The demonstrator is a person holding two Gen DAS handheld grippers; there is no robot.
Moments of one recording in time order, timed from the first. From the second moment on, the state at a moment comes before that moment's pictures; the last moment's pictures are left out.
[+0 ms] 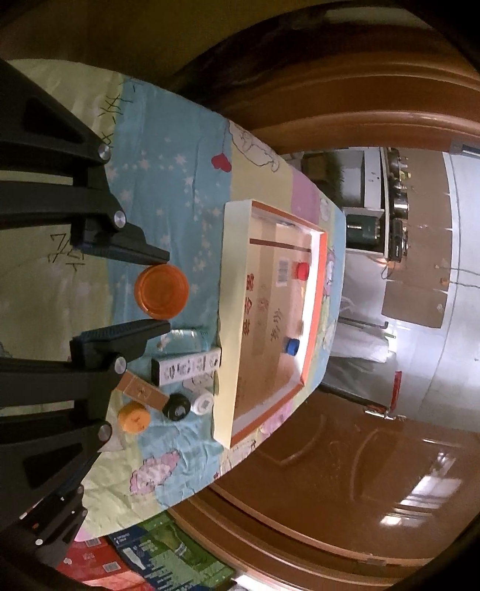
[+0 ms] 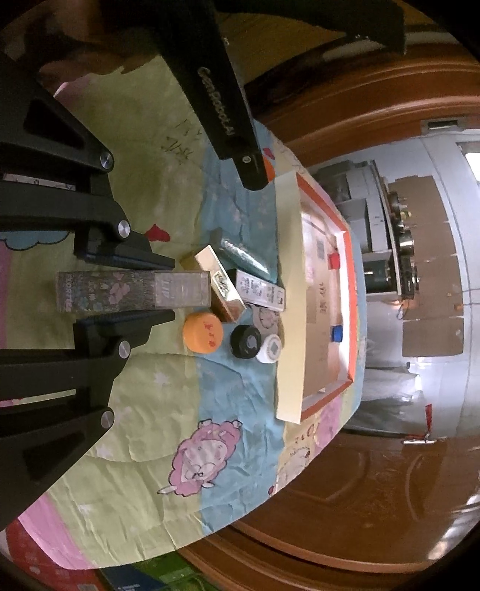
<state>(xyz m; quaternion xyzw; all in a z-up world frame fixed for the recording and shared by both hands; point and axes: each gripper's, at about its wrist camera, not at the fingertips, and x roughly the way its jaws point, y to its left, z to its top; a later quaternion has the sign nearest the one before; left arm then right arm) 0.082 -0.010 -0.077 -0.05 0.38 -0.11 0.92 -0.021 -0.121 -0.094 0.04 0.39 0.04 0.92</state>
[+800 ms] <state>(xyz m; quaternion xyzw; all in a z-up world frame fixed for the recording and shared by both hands) 0.089 -0.014 -0.045 -0.05 0.35 -0.12 0.93 0.003 -0.137 -0.033 0.03 0.34 0.04 0.94</state>
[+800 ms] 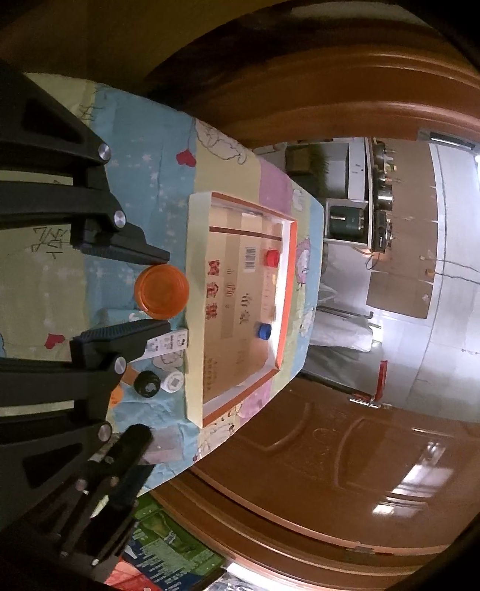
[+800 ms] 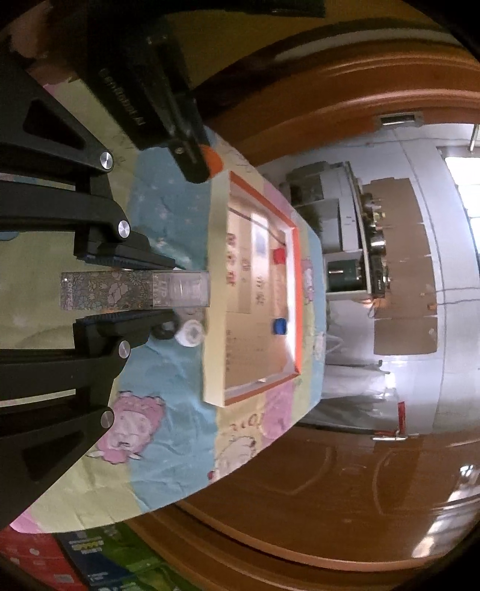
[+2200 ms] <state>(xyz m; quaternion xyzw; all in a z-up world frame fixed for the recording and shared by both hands) 0.208 -0.038 -0.026 0.00 0.36 -0.05 0.93 0.134 -0.170 -0.018 0.08 0.37 0.05 0.93</state>
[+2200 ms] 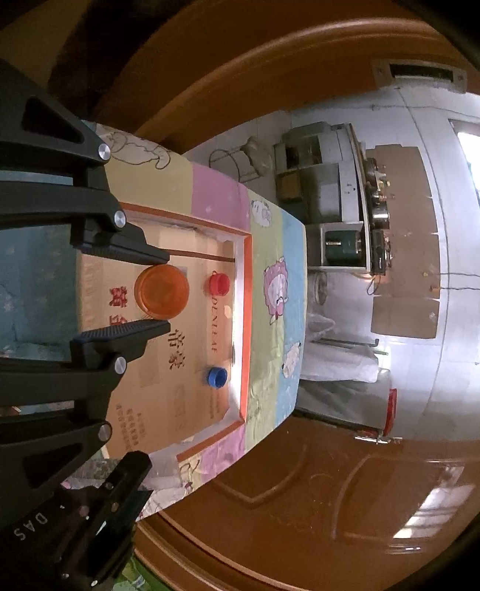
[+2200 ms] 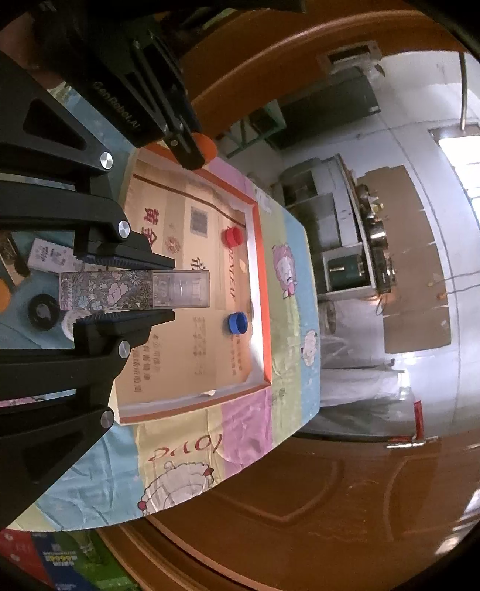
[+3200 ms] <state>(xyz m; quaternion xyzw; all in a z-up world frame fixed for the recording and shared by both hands) 0.290 -0.043 -0.067 -0.01 0.41 -0.05 0.91 0.221 -0.186 -0.051 0.08 0.40 0.05 0.91</state>
